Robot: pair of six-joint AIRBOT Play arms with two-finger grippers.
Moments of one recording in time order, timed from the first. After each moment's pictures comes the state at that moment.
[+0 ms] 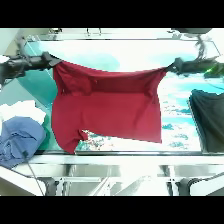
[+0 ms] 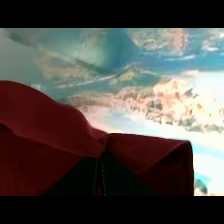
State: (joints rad) left arm 0.23 -1.90 1.77 0.46 -1.04 -0.90; right arm -0.20 -1.85 1.64 -0.55 1.03 1.03
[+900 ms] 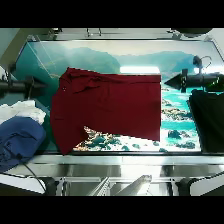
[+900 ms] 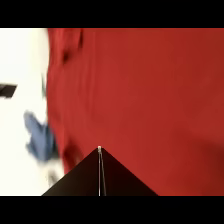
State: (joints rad) left arm 0.50 -1.71 1.42 0.69 -1.44 -1.12; right arm -0.33 -1.81 1.45 -0.40 1.47 1.06
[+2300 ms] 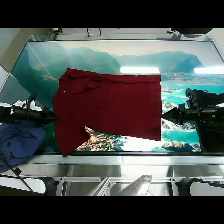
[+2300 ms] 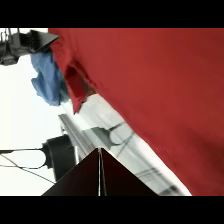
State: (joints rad) left arm 0.51 -1.69 1.01 0.81 -1.29 -0.95; right arm -0.40 -1.50 0.82 -0.45 1.49 0.85
